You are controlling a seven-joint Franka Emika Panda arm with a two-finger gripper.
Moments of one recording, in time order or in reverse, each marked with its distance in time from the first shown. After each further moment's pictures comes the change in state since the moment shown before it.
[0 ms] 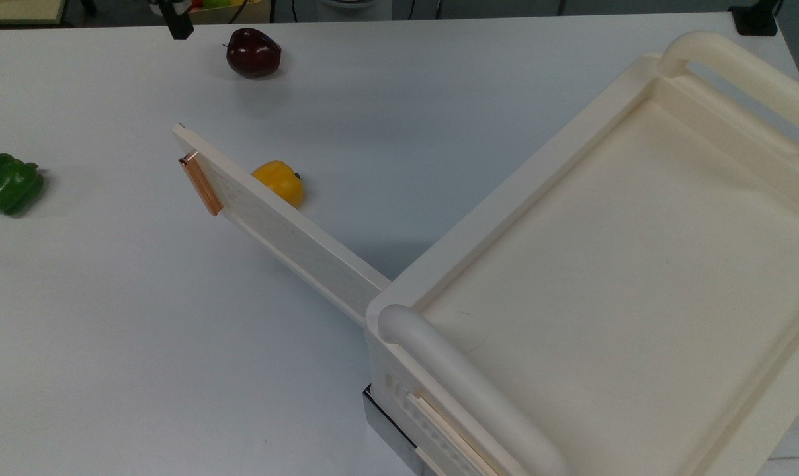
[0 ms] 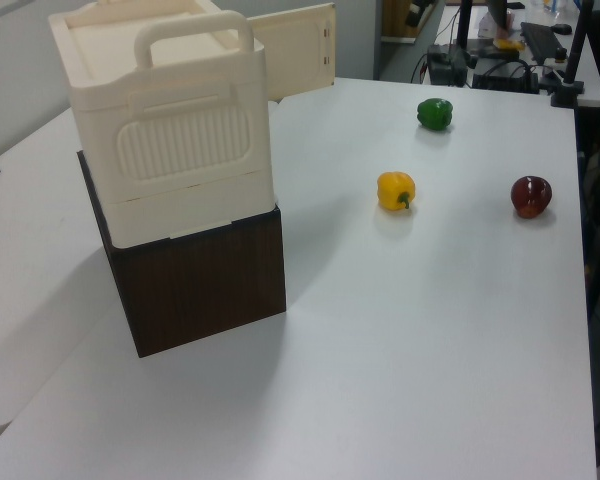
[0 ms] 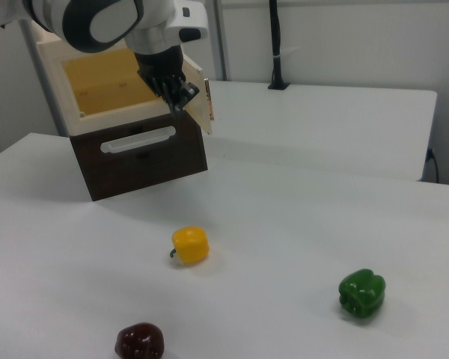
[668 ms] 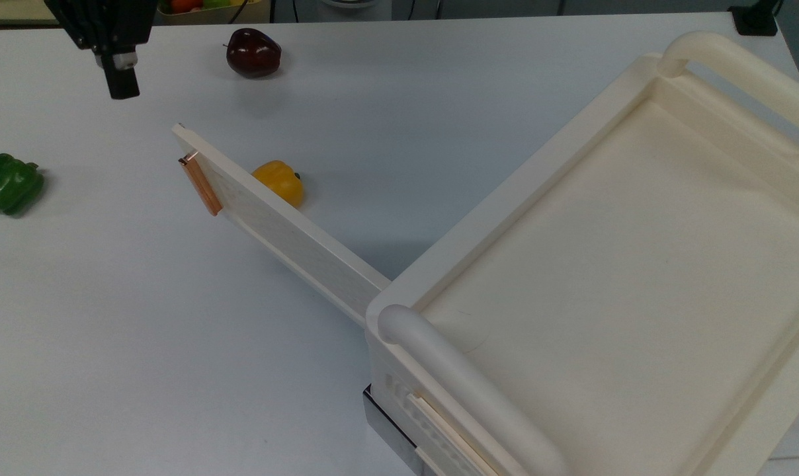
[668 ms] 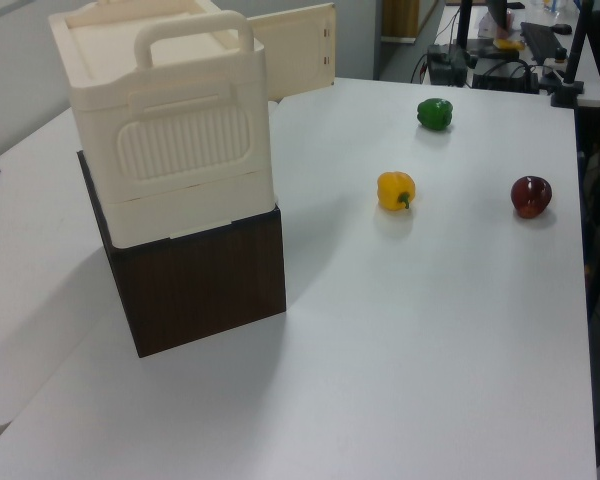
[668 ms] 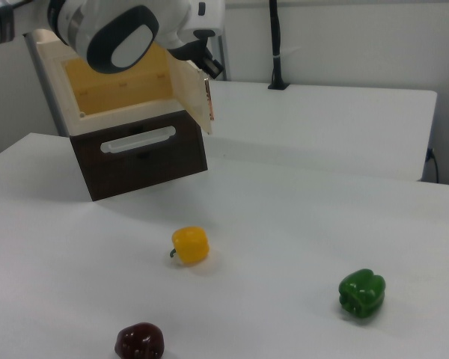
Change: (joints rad) arm 0.001 0.094 0.000 -0.002 0.192 0.472 0.168
